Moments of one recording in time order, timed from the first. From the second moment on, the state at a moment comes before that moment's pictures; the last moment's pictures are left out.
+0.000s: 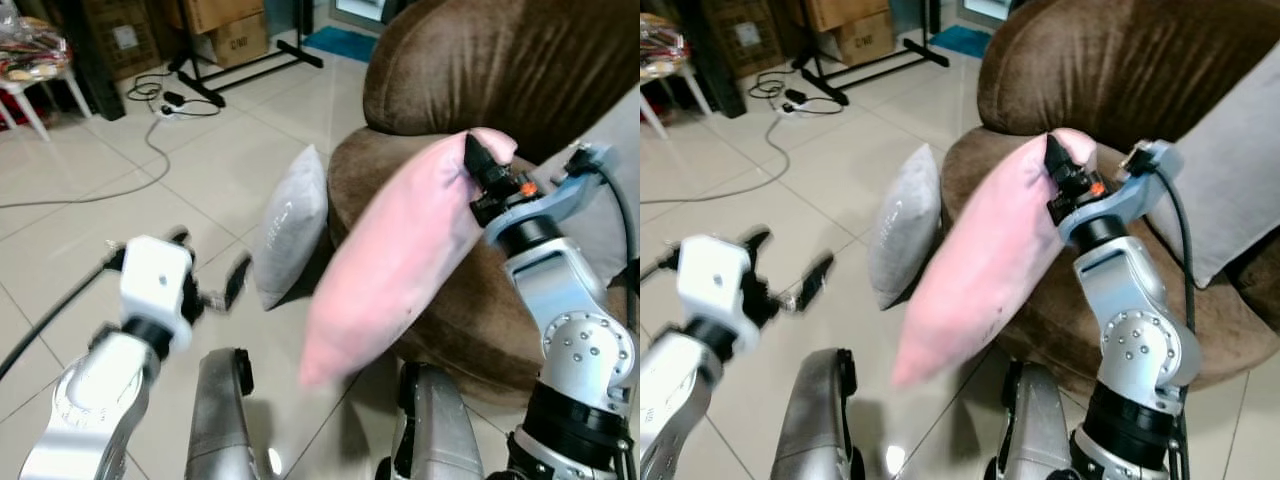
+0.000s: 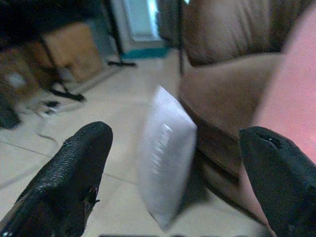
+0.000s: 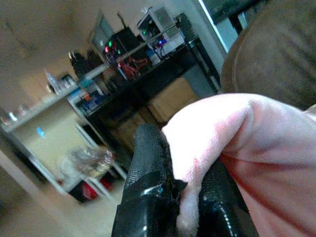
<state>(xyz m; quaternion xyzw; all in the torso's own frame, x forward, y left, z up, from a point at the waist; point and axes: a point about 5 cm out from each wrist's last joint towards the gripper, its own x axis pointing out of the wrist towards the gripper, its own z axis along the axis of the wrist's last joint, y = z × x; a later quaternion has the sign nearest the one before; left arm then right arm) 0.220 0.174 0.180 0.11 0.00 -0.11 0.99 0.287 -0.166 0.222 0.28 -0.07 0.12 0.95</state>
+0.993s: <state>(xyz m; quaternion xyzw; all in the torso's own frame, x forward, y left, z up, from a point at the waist) 0.249 0.166 0.183 0.12 -0.04 -0.05 0.99 0.285 -0.128 0.203 0.19 -0.02 0.12 0.97</state>
